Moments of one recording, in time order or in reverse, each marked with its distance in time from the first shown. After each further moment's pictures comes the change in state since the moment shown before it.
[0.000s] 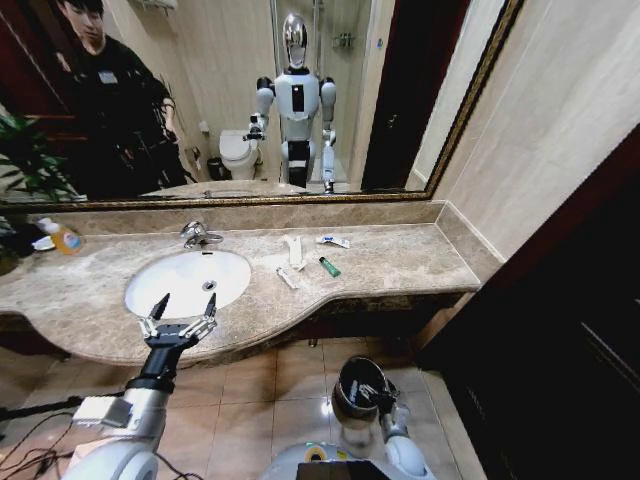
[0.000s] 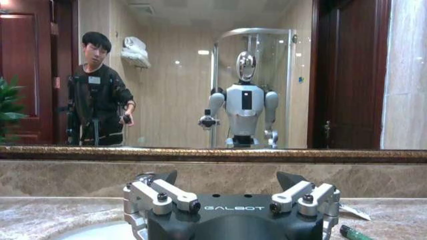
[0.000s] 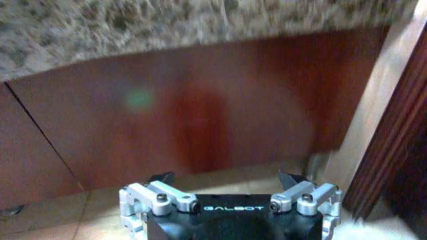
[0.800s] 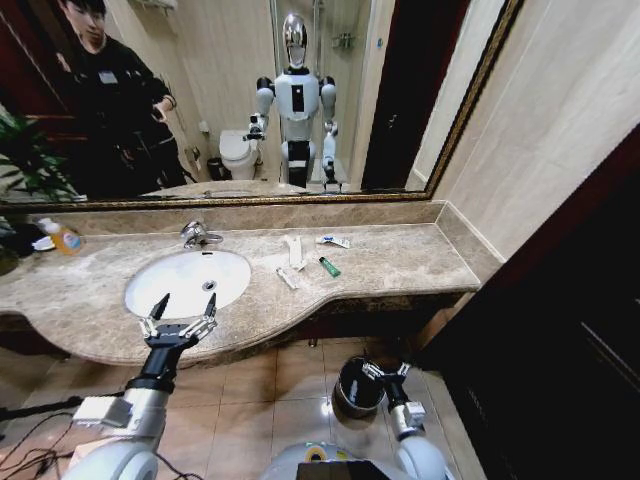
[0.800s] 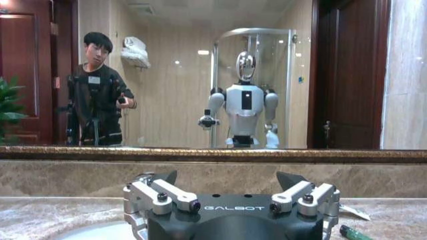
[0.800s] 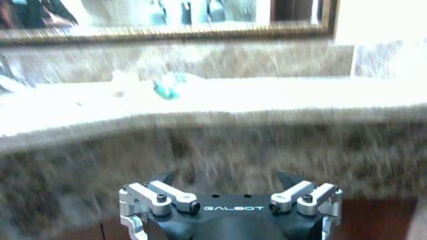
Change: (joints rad) left arm 0.000 0.000 0.000 0.000 0.000 0.000 0.000; right arm -0.246 -0.068 -0.004 0.562 -0.140 0.043 0.012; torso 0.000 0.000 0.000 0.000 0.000
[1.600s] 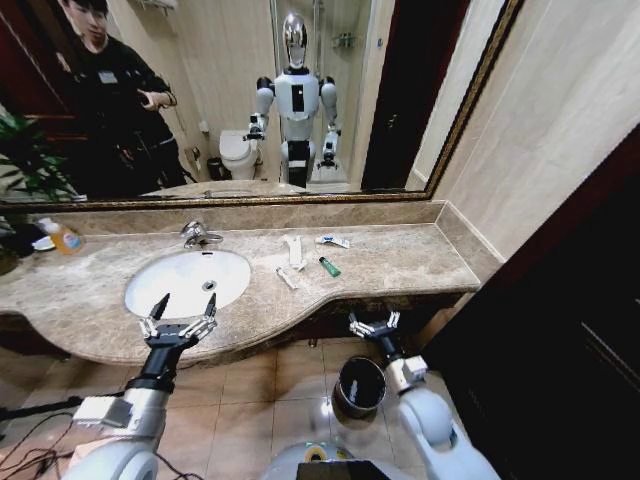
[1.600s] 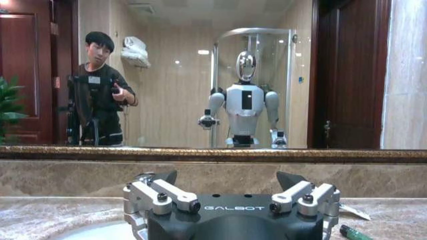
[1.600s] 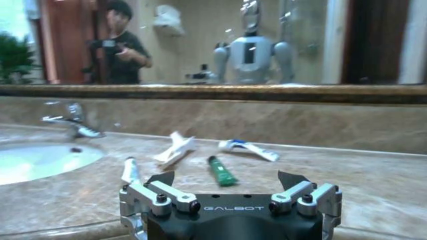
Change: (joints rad) left arm 0.000 0.000 0.000 0.000 0.000 0.000 0.000; right arm 0.272 -0.077 -0.026 0.140 0.046 -0.293 -0.192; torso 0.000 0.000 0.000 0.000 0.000
